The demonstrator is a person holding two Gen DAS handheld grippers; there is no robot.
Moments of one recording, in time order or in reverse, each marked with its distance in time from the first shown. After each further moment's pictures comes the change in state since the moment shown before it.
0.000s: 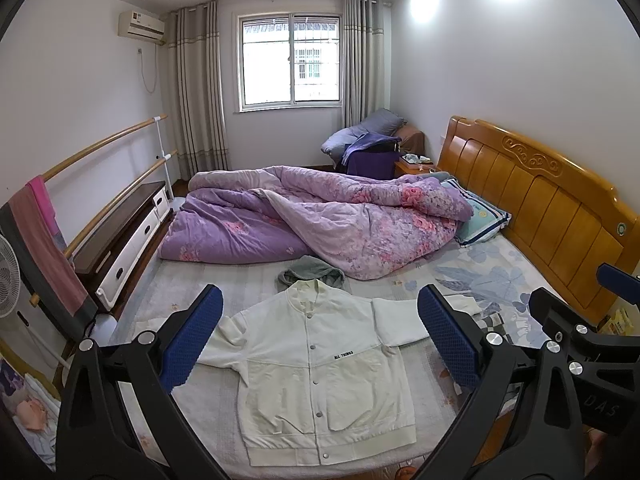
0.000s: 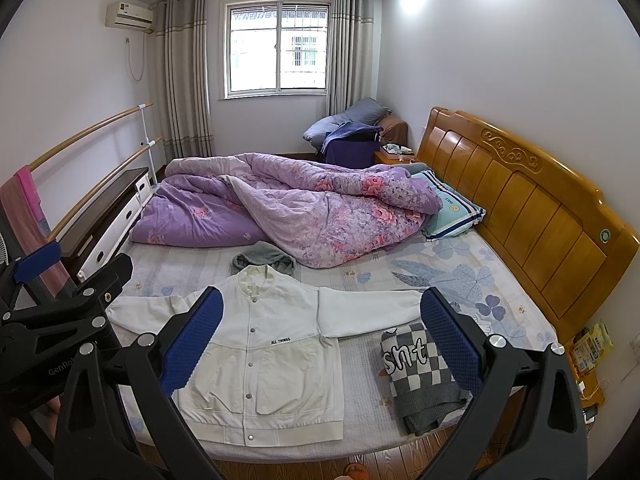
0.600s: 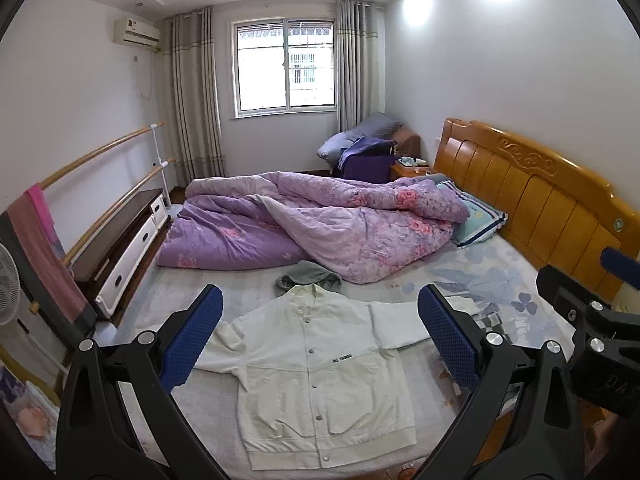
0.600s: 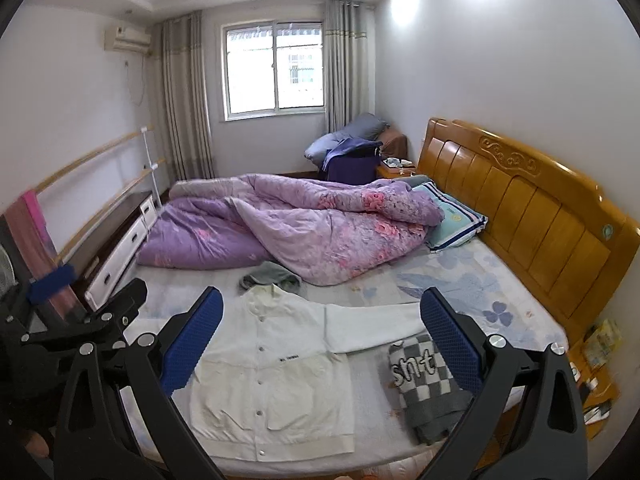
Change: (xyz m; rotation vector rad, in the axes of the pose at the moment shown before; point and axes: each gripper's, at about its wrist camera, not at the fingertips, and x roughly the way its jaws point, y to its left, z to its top) left arm -0.004 -0.017 -0.002 0.028 -0.018 -0.008; right arm -0.016 -0.008 0.004 0.018 -0.073 0.002
